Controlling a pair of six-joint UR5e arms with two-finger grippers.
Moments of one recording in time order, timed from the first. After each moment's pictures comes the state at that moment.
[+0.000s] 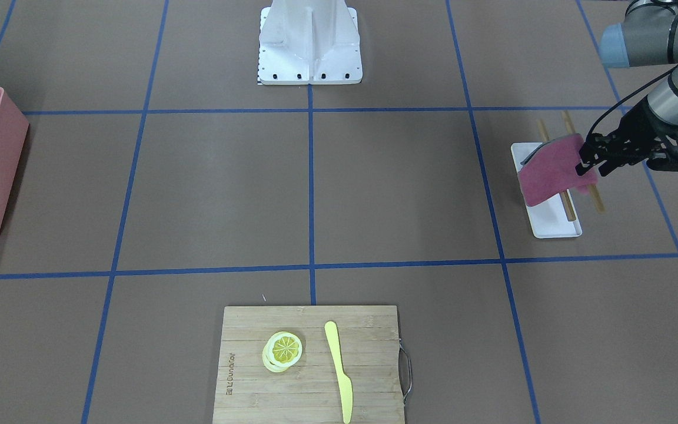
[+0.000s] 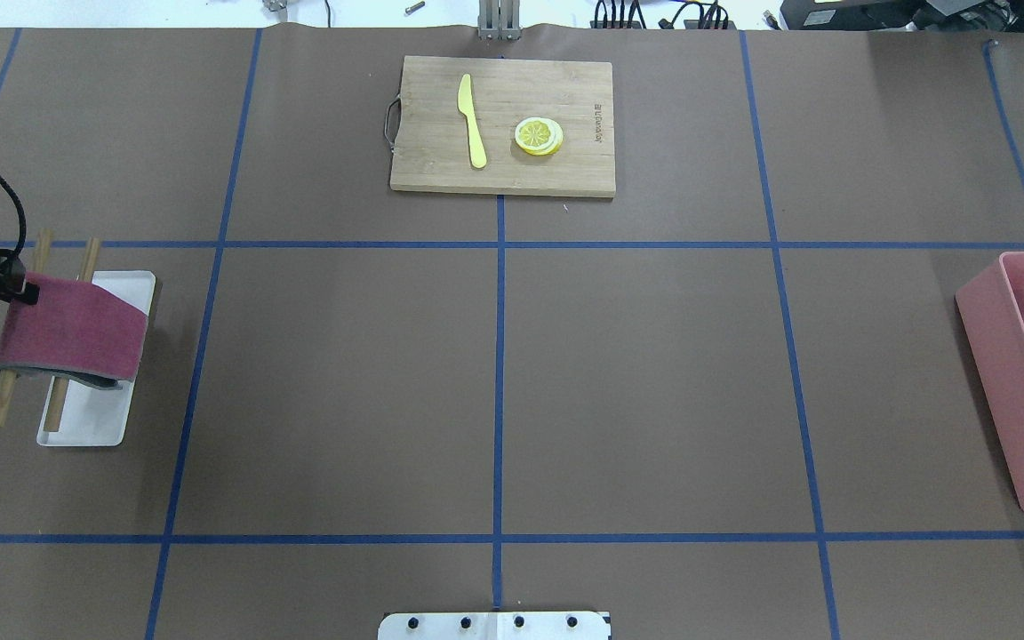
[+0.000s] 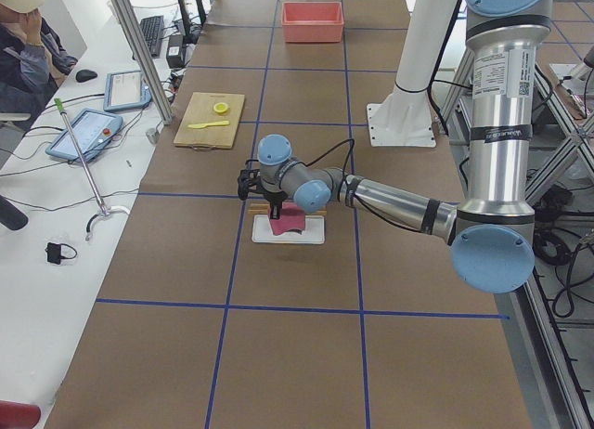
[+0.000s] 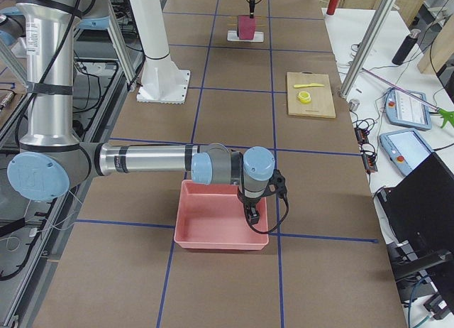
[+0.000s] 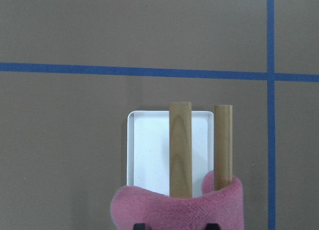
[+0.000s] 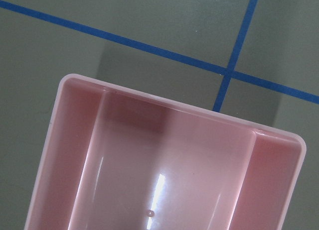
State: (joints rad) left arm -1.07 -1.54 -1.83 -1.99 -2.30 -0.79; right arm 1.51 -1.65 1.70 -1.61 2.41 -0.26
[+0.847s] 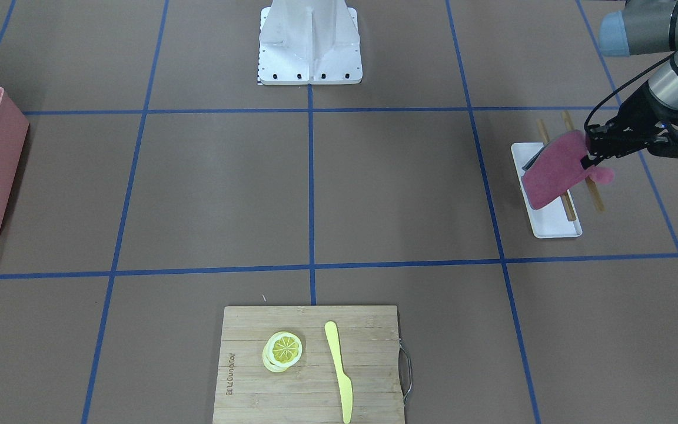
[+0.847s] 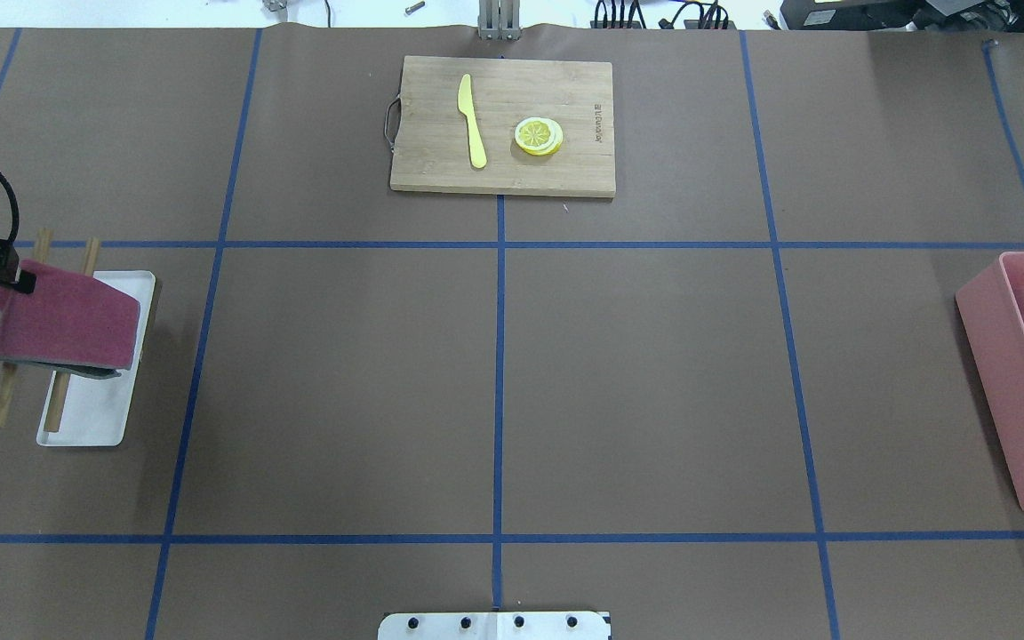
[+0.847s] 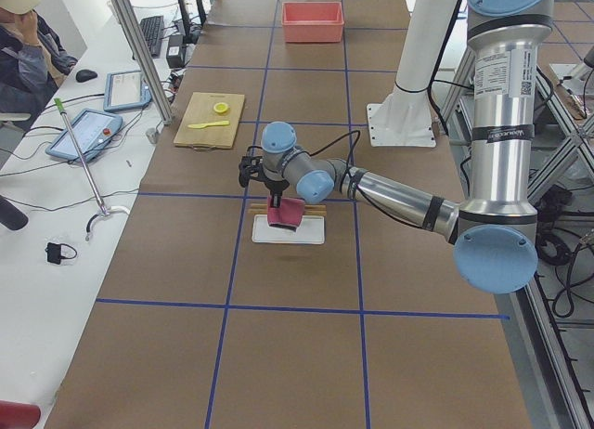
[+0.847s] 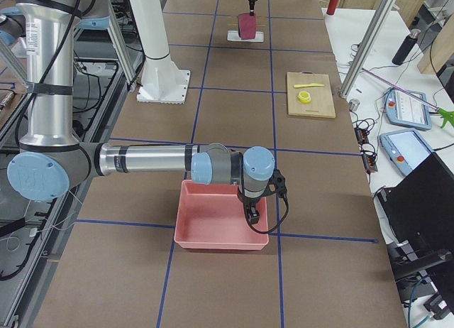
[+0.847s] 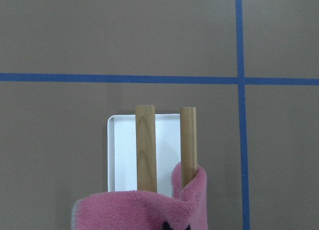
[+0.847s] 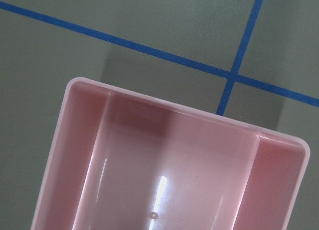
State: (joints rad) left arm -1.09 -1.53 -1.91 -1.98 -2.31 -0.79; right arm 1.51 -1.64 1.71 -1.61 2.43 -0.26
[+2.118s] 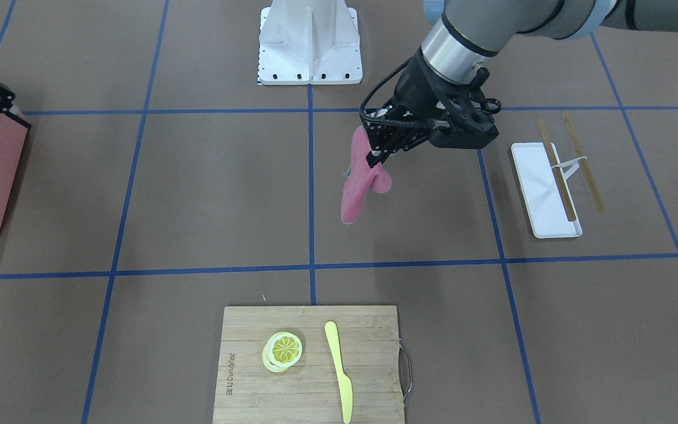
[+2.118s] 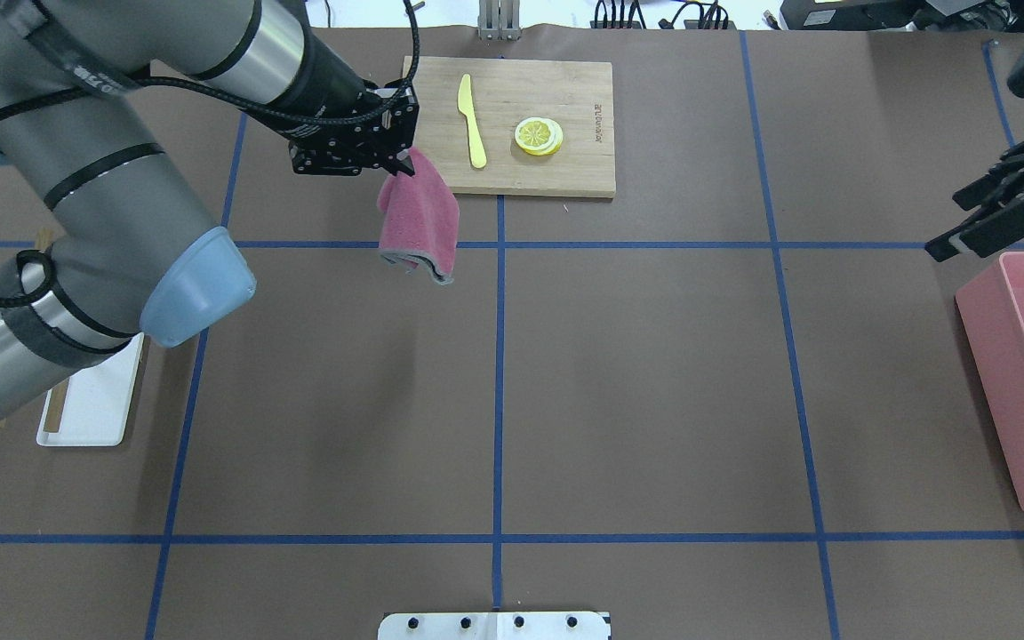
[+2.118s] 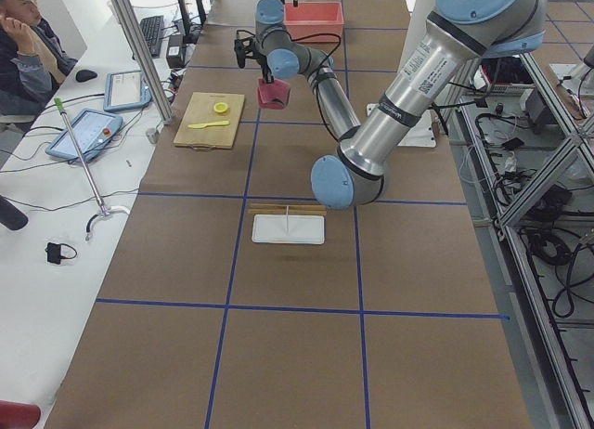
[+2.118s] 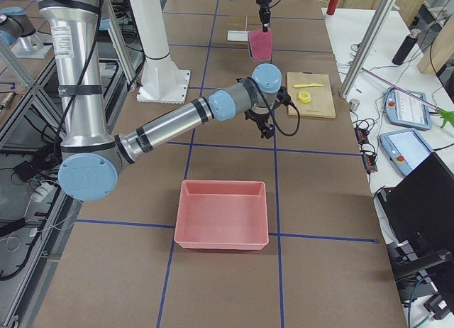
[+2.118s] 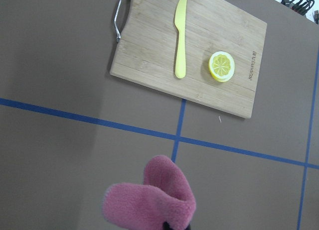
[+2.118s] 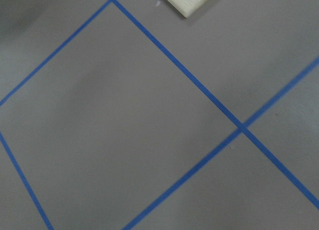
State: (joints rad) left arm -0.83 -2.33 -1.79 -1.72 -2.17 -1.49; right arm 1.18 -1.44 2.00 -1.50 2.56 -0.14
